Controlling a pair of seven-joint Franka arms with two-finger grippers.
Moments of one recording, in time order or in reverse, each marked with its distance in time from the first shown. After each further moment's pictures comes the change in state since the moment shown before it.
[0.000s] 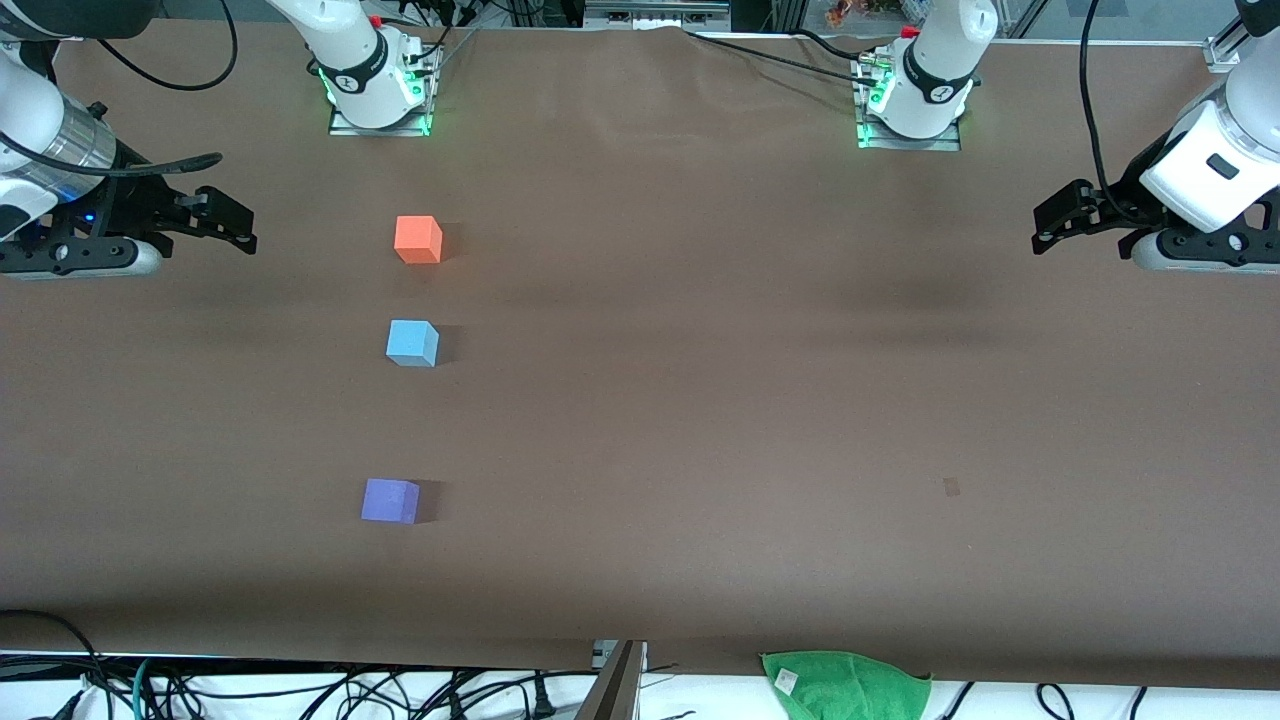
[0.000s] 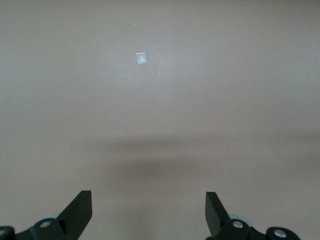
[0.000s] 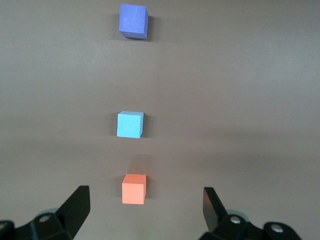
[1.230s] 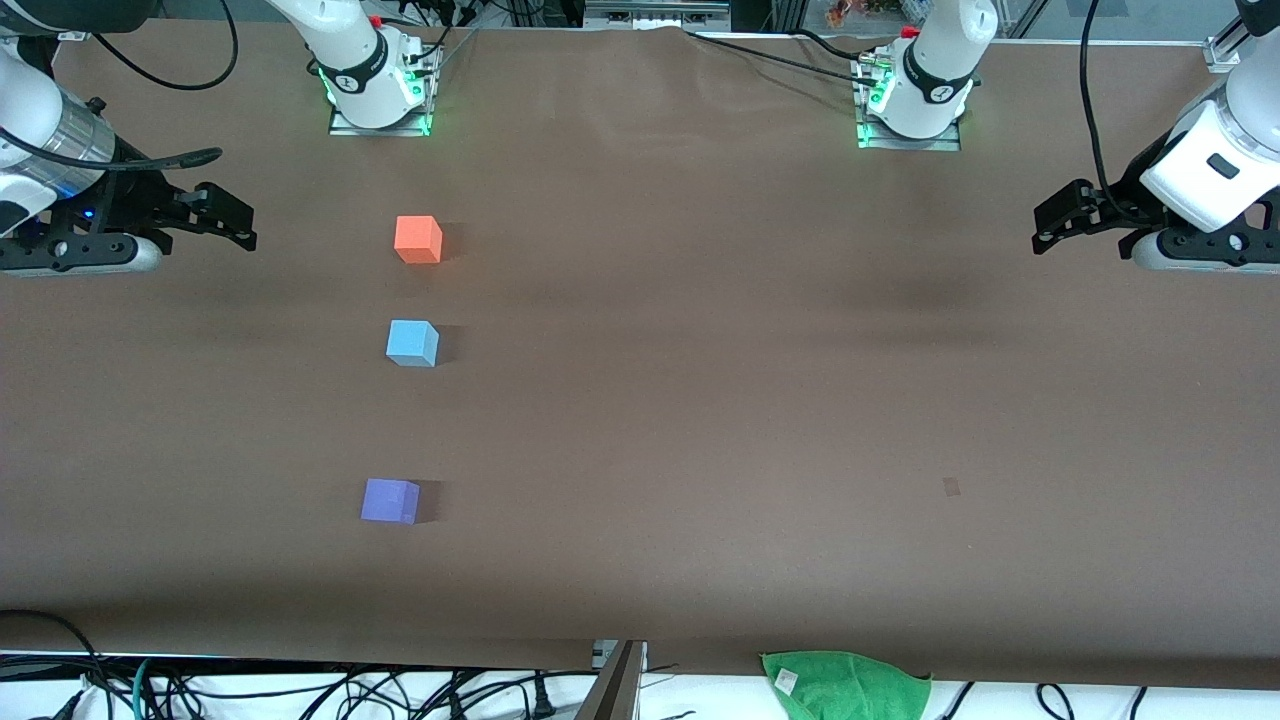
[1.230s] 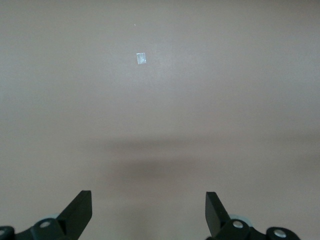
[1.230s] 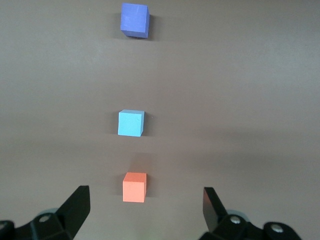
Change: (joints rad) left arm 0.000 0.000 0.000 0.001 0.000 0.000 0.000; right arm 0.000 -0.001 0.004 0.009 0.000 -0.014 -0.001
